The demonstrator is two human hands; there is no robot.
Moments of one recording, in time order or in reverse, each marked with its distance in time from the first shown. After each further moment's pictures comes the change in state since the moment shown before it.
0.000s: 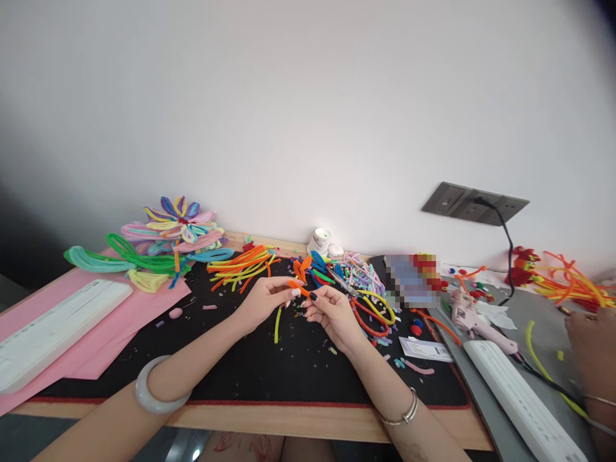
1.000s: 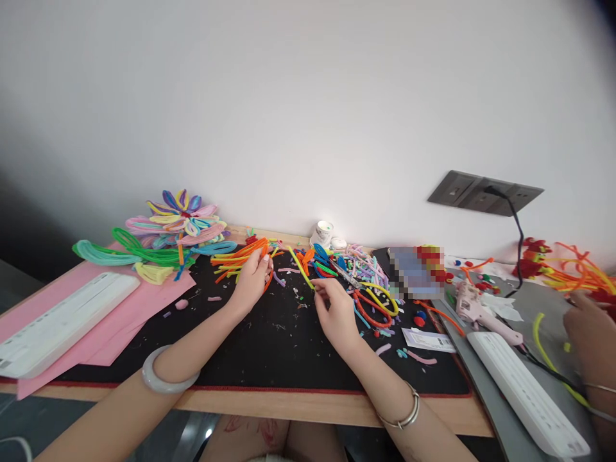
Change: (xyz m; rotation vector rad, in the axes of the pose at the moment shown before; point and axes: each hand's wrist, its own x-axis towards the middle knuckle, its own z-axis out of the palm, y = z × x) left_hand 0.014 -0.007 -0.020 -0.101 0.415 0.058; right_hand -0.009 0.006 0.005 -1.066 0.175 -0.624
